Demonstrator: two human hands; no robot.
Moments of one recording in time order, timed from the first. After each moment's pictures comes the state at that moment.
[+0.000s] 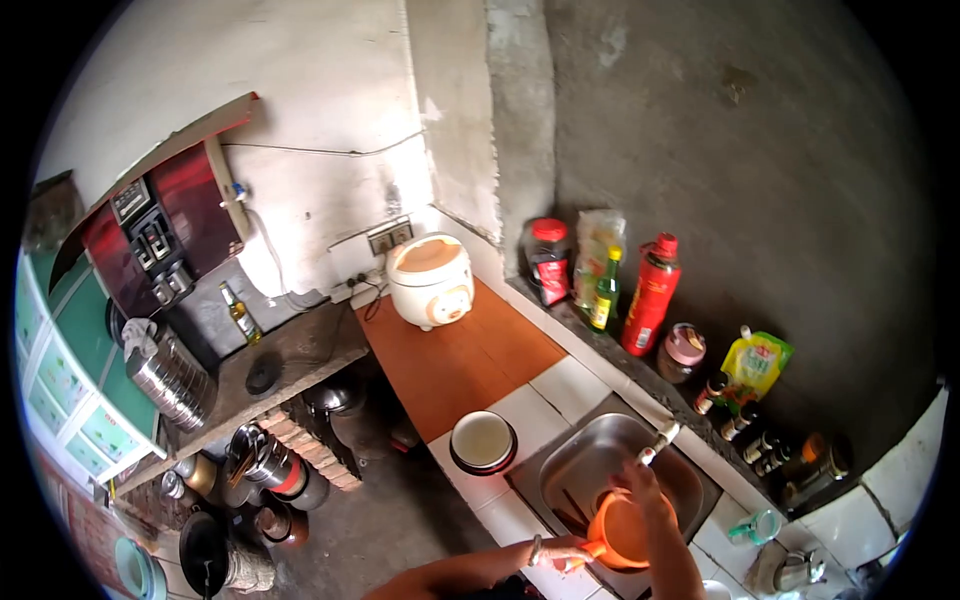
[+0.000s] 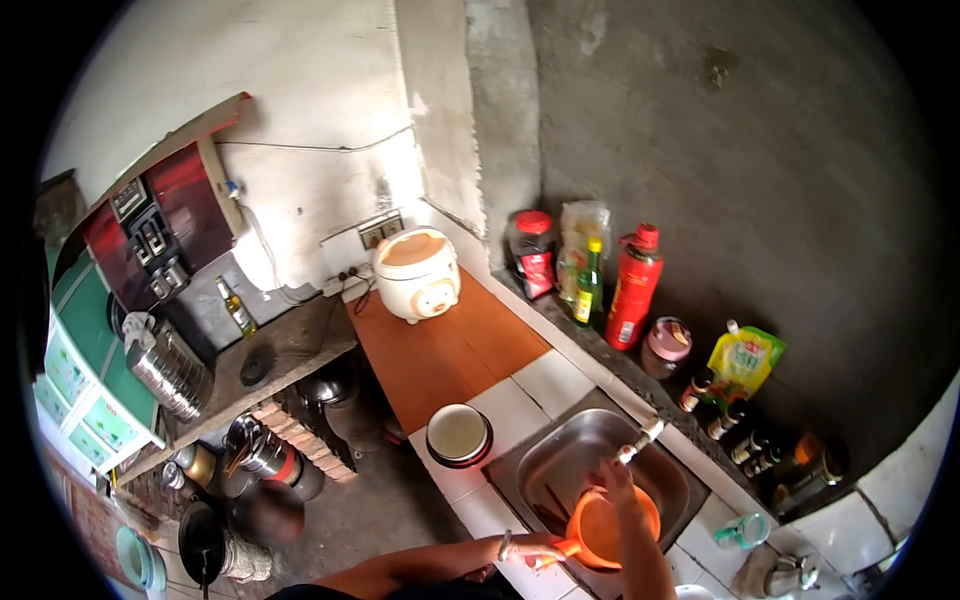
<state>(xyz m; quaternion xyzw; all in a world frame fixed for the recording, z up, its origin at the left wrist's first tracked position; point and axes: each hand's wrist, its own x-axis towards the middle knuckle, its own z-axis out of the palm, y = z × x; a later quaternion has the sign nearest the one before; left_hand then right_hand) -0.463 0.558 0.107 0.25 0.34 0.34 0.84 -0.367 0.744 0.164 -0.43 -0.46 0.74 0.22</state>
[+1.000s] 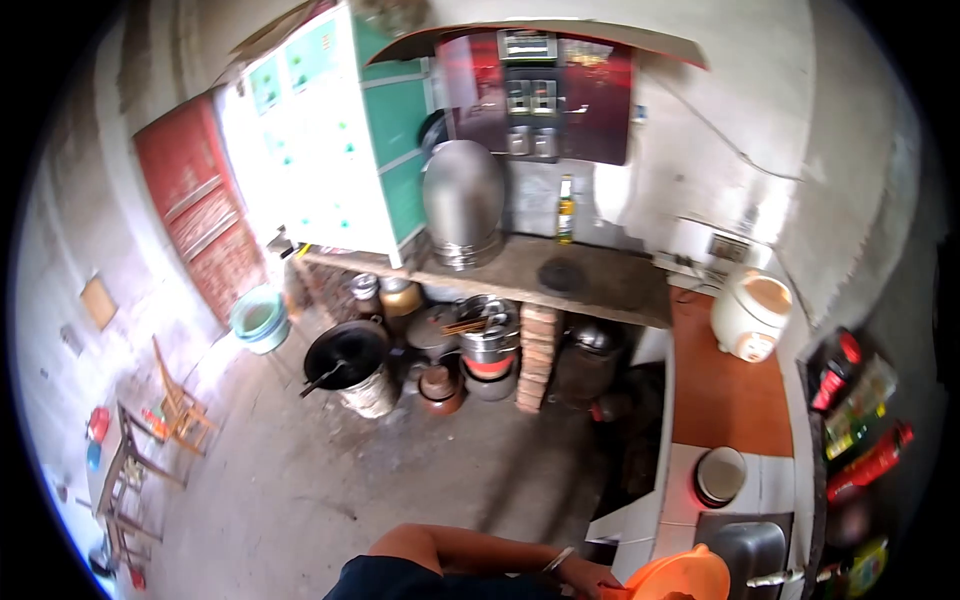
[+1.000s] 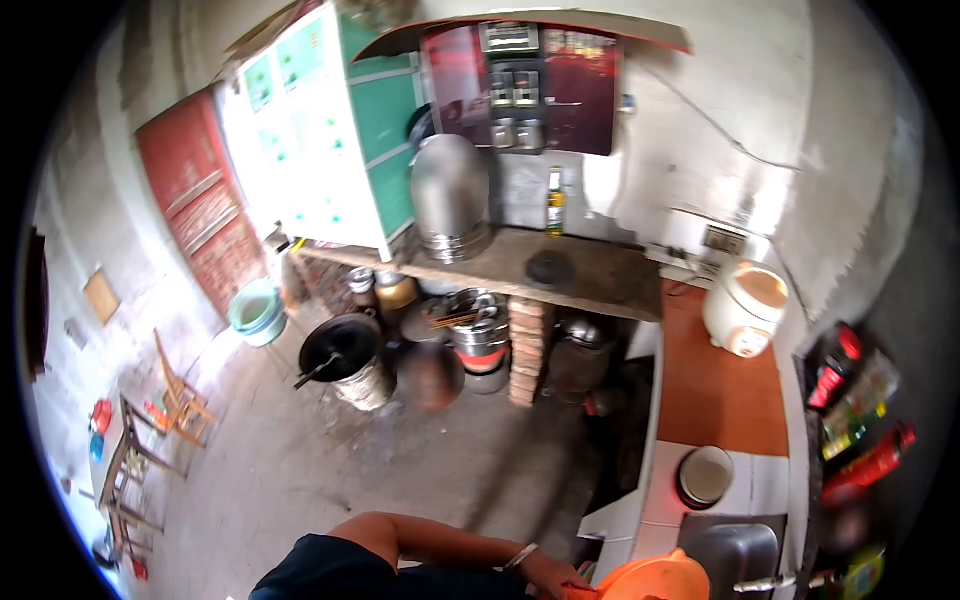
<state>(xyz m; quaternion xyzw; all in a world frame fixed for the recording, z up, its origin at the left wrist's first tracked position) -0.515 0.318 0.139 0.52 0.47 0.45 0.55 -0.357 0.653 0.027 0.17 -0.98 -0.03 -0.01</state>
